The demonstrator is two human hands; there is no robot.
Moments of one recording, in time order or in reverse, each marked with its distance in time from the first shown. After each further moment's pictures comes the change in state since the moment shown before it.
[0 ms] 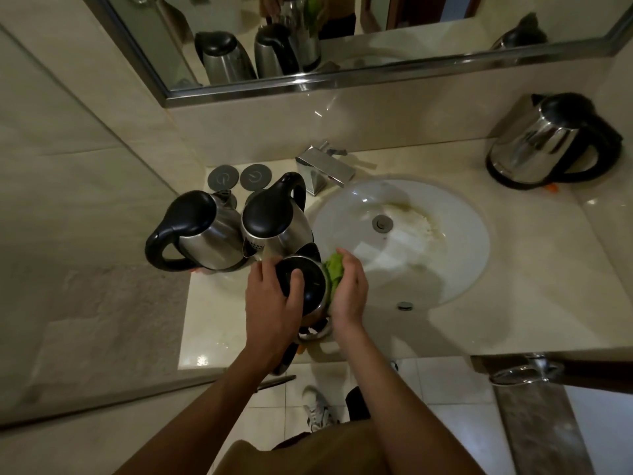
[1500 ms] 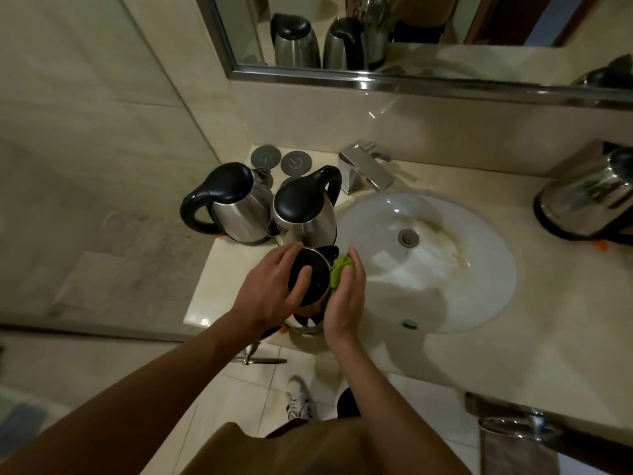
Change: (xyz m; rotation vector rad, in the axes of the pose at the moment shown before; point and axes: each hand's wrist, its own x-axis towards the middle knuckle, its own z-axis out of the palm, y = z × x) left_hand 0.002 -0.008 -0.027 0.323 -0.166 0.174; right_hand -0.005 0.020 -0.010 -0.164 -0.296 -0.095
